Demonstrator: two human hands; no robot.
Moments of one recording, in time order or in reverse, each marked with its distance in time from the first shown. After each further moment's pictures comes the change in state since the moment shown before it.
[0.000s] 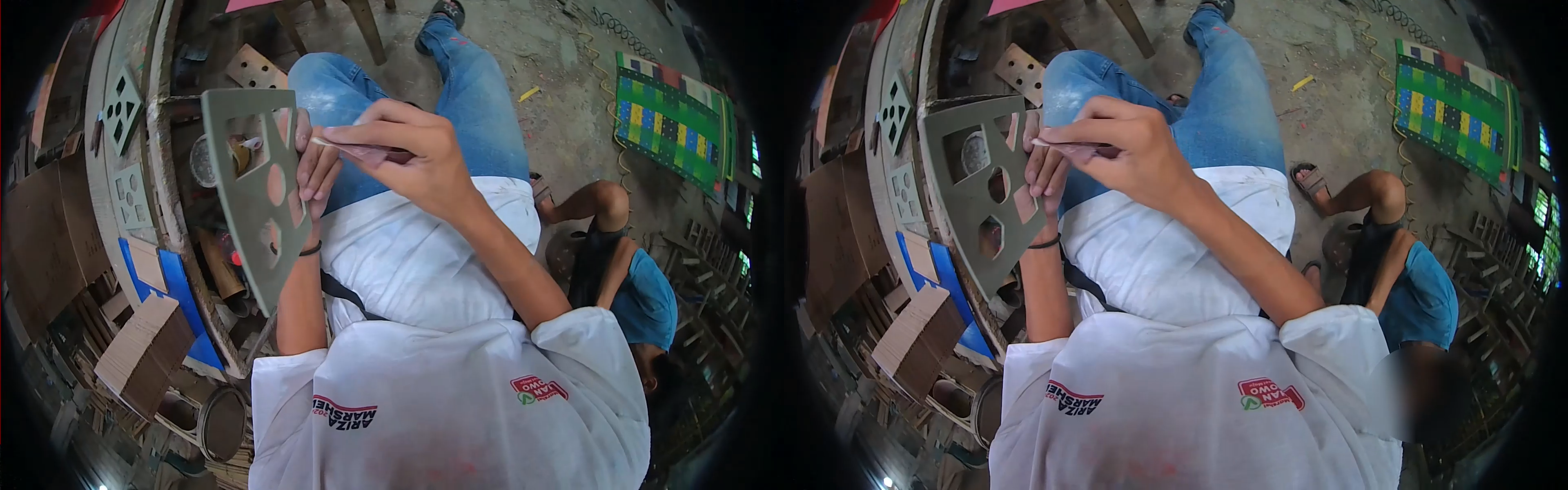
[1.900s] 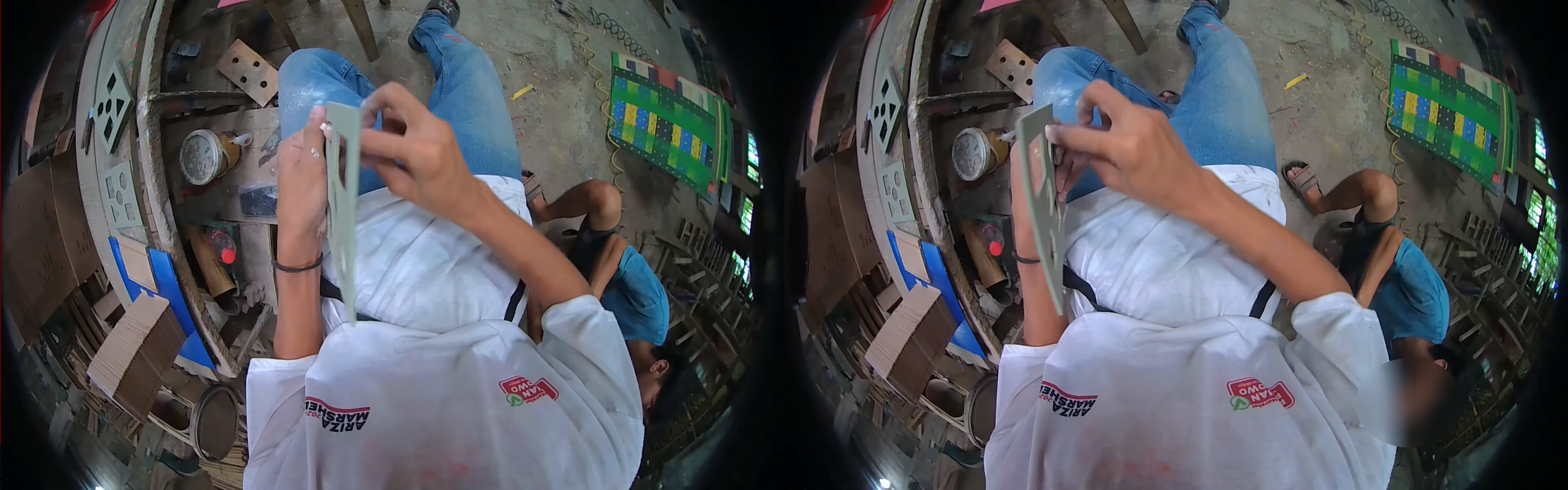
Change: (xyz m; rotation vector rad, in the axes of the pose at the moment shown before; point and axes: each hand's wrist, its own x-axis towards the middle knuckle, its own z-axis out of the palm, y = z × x) left_hand -0.003 -0.021 0.038 0.844 0.511 -0.019; right_hand -0.003 0.000 -0.015 -0.322 -0.041 -0.161
